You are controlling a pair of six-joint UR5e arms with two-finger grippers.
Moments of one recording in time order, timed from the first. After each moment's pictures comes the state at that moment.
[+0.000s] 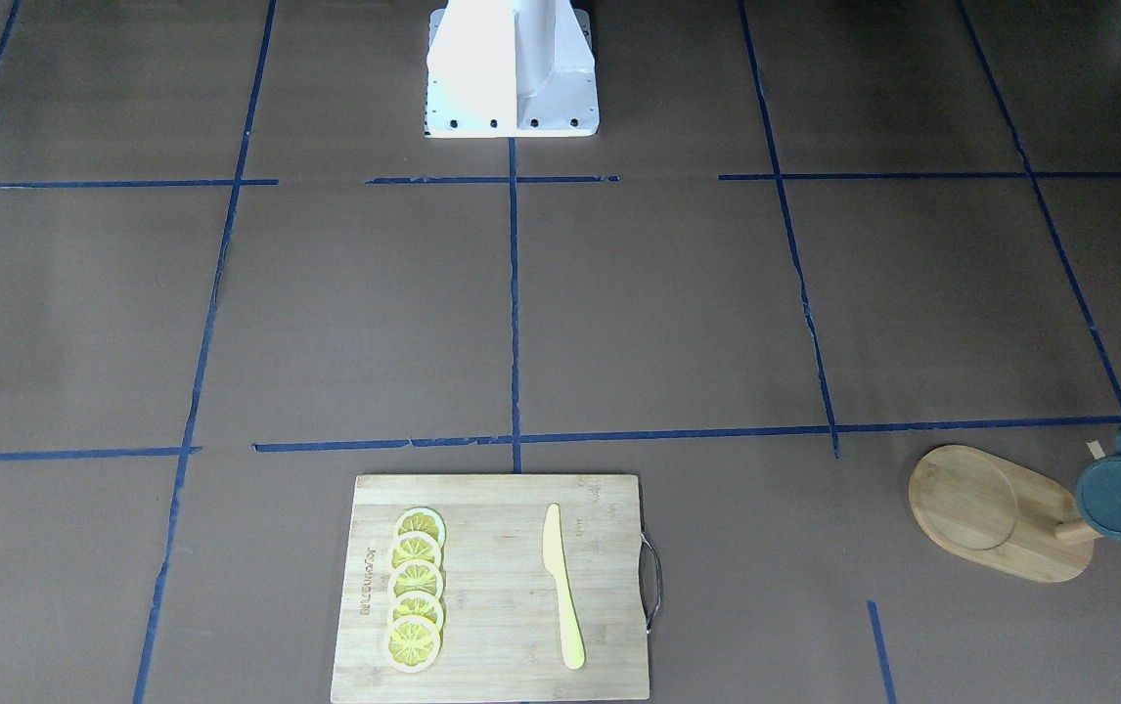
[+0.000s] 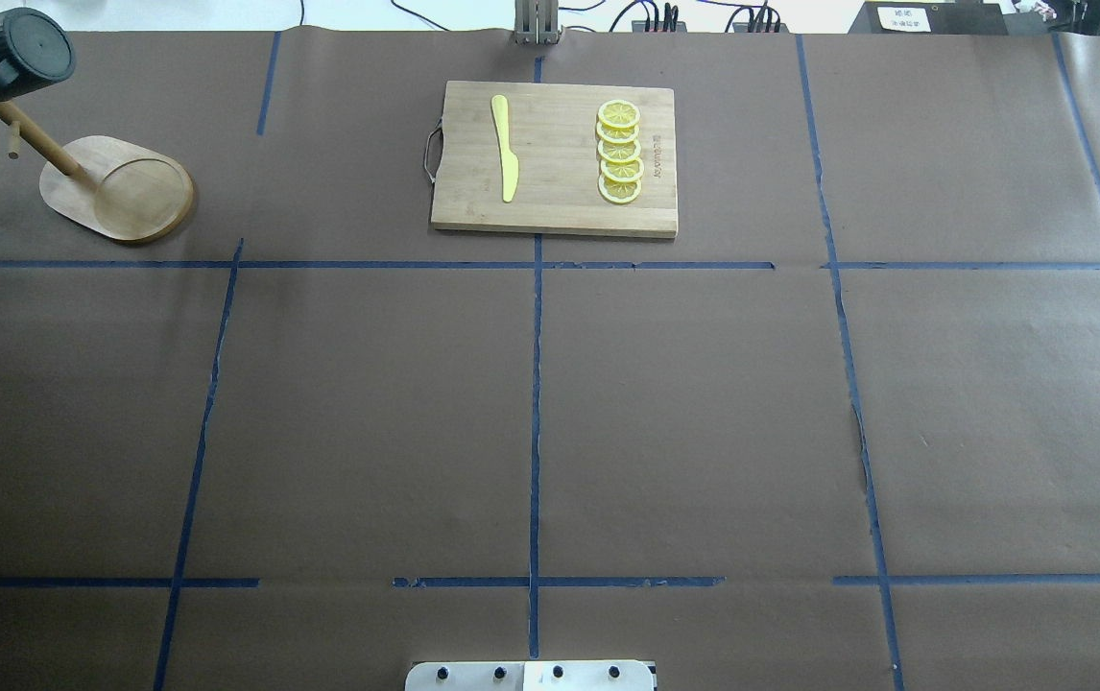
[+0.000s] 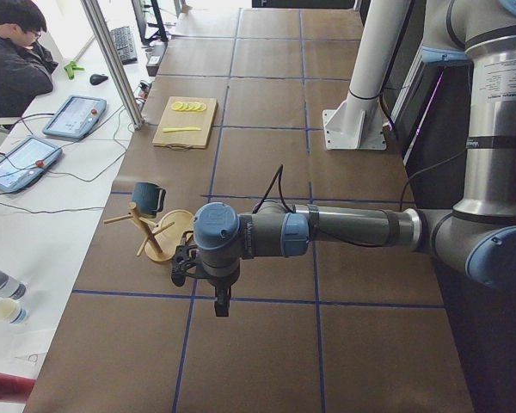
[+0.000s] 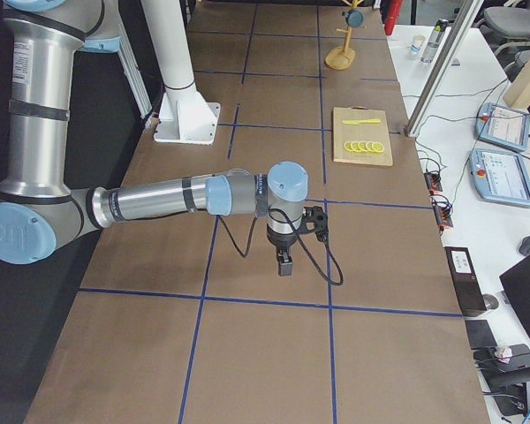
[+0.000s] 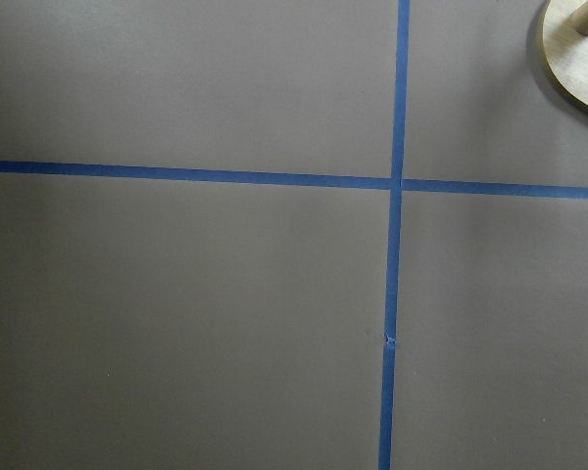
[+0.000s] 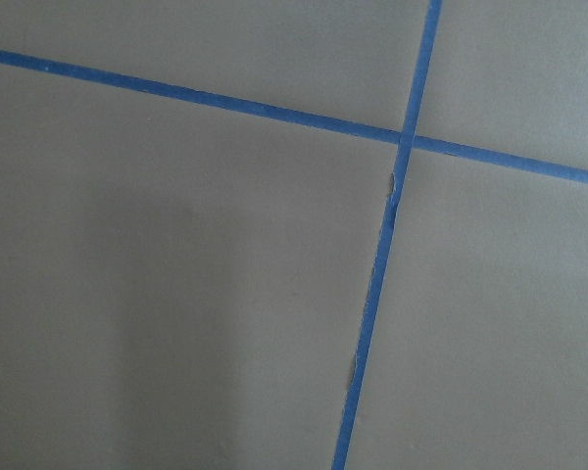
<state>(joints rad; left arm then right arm) -1.64 -1.53 -1.68 -1.49 -2.34 0.04 1.48 -1.73 1.91 -1.69 2.30 -0.07</state>
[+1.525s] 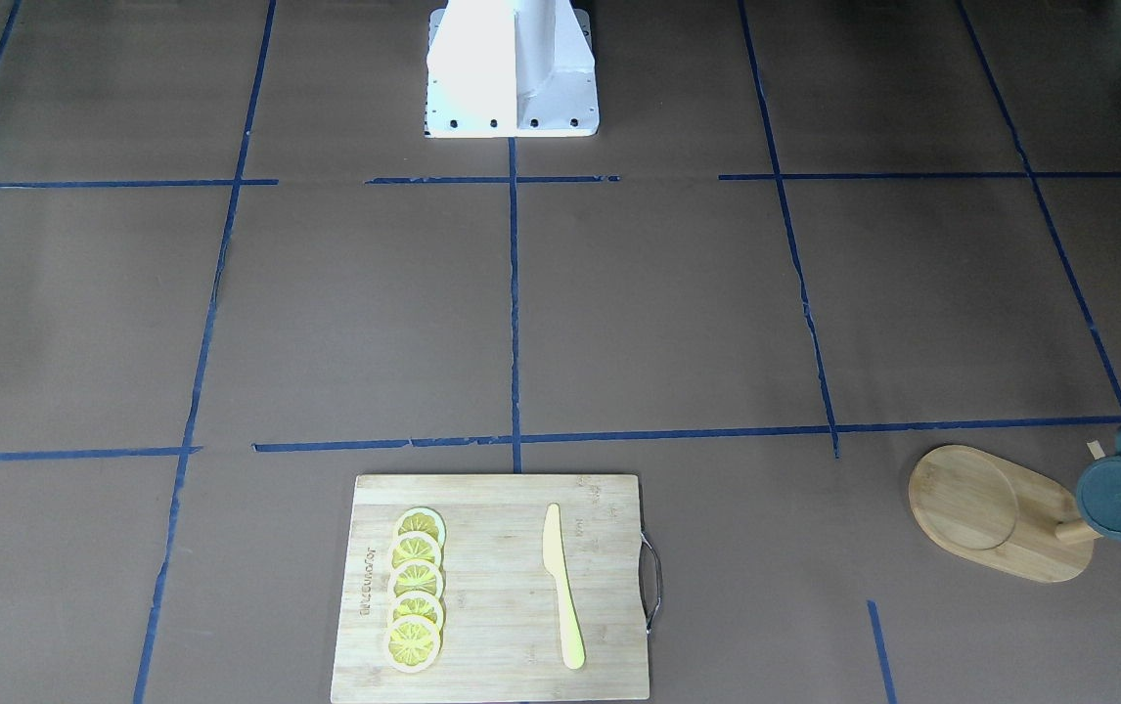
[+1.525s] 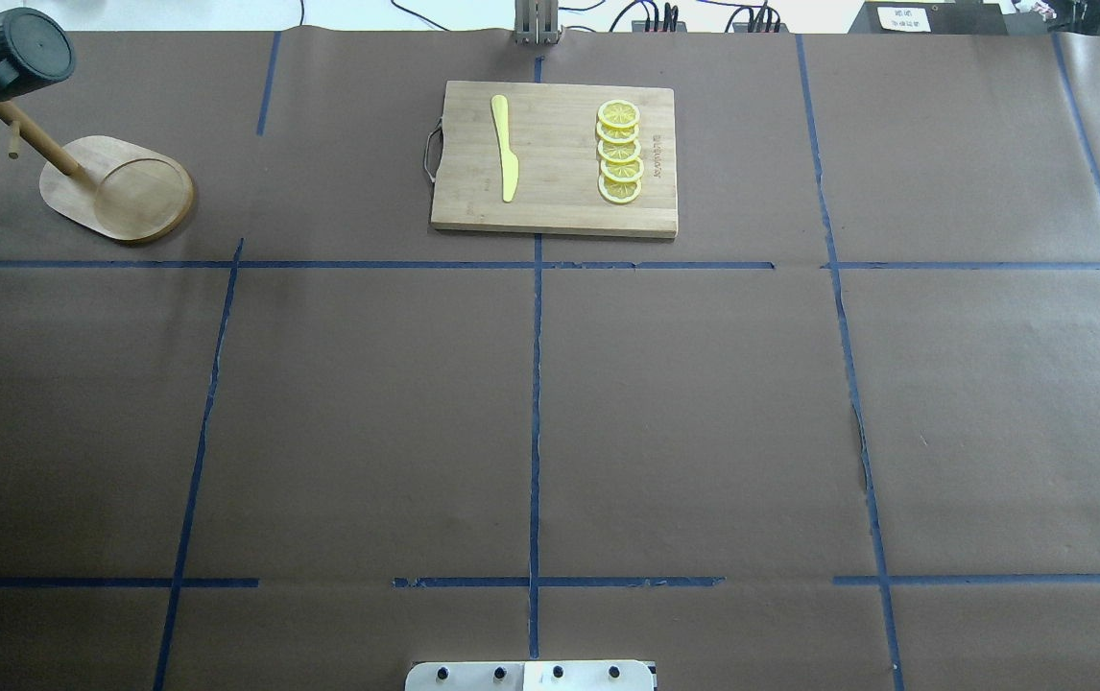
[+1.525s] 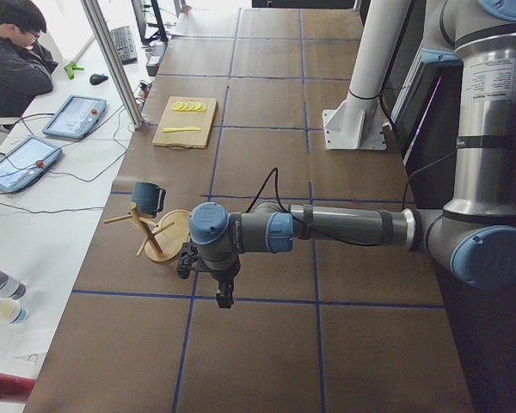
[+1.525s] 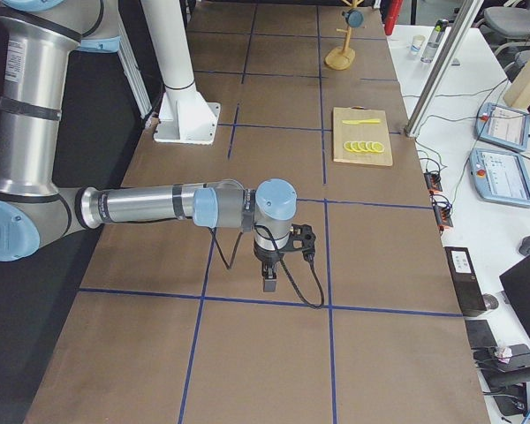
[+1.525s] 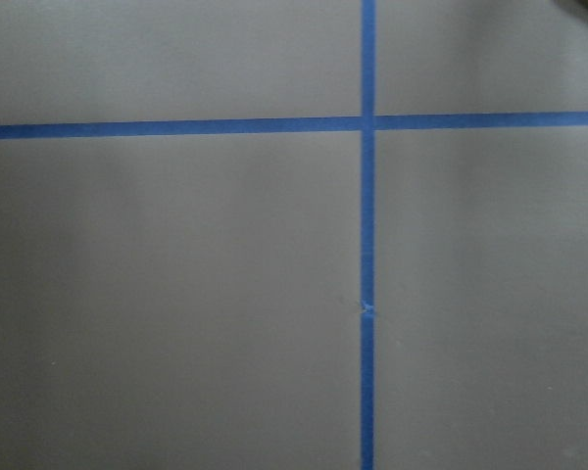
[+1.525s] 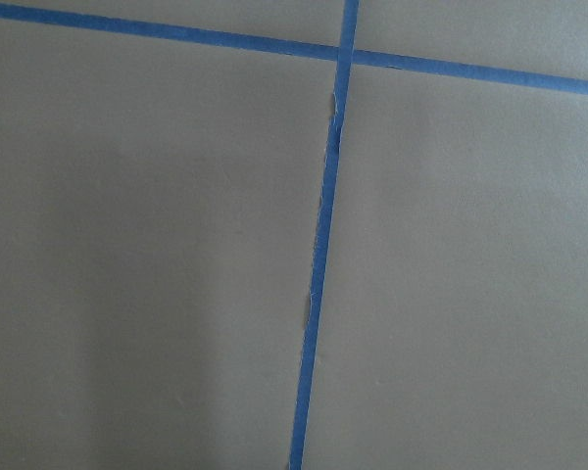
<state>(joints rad) -1.54 -1.53 -1.65 -1.49 -2.35 0.03 1.50 -1.78 1.89 -1.69 2.28 -0.06</state>
